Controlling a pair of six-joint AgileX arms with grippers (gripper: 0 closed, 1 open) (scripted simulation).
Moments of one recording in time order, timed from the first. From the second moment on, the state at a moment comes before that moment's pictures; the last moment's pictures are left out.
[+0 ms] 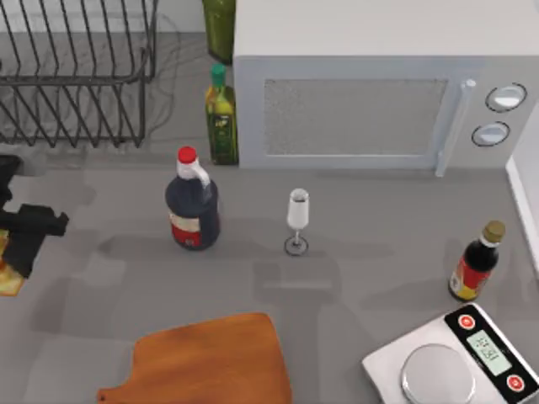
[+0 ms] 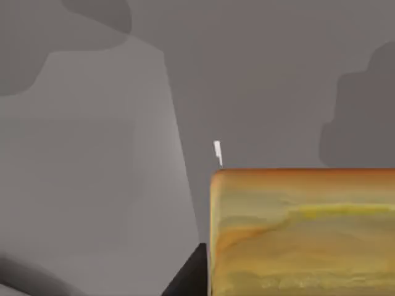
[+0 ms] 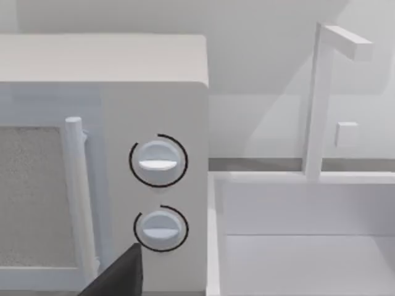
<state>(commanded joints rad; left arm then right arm) -0.01 1.75 1.16 -1.07 -0.02 0.15 0.00 0.00 0.00 0.00 0.00 0.00</state>
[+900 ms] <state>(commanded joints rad) -0.38 1.70 1.04 -1.00 -0.03 -1.44 0.00 0.00 0.00 0.00 0.00 0.00</state>
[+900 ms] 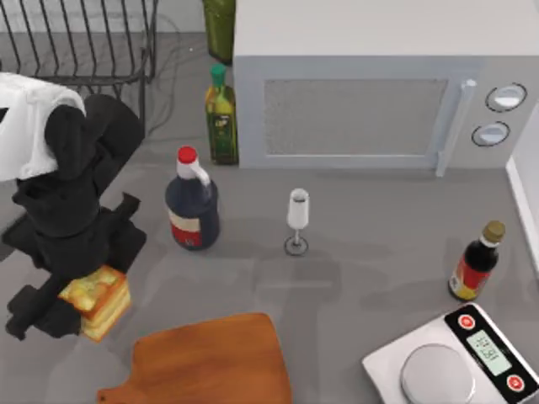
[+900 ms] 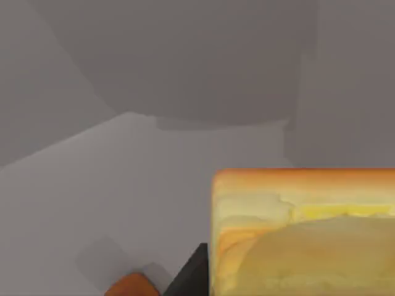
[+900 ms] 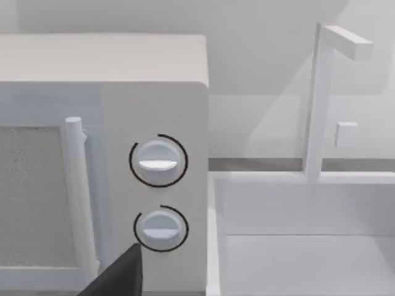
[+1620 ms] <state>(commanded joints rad) -0.72 1.61 1.02 -1.01 -0.01 -2.22 0.00 0.00 0.00 0.00 0.00 0.00</state>
